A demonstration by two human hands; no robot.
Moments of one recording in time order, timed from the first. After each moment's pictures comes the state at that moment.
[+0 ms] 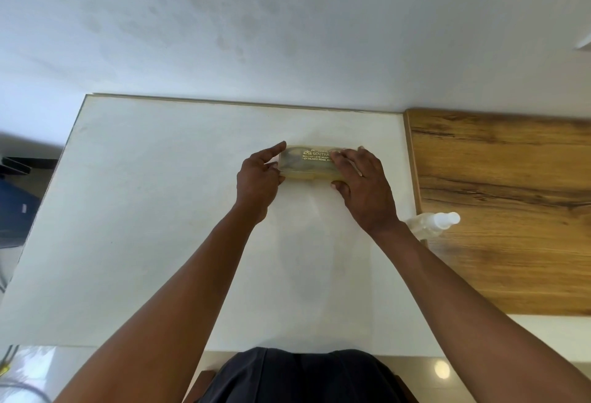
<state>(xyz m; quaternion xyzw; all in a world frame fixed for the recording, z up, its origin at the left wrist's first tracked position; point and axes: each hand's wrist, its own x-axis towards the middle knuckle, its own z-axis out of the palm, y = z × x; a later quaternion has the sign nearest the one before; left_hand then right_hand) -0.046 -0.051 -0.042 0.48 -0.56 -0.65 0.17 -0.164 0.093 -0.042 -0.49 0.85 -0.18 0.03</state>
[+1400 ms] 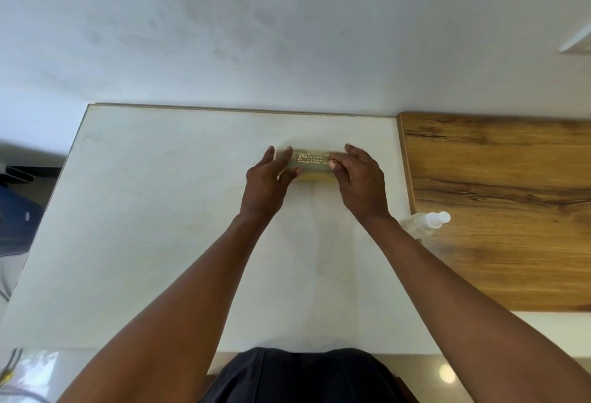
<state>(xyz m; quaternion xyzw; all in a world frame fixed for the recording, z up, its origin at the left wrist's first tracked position) -0.048 -0.038 -0.038 0.37 -0.82 -0.41 0.16 -0.165 0.080 -0.034 -0.36 0.87 -0.32 0.10</state>
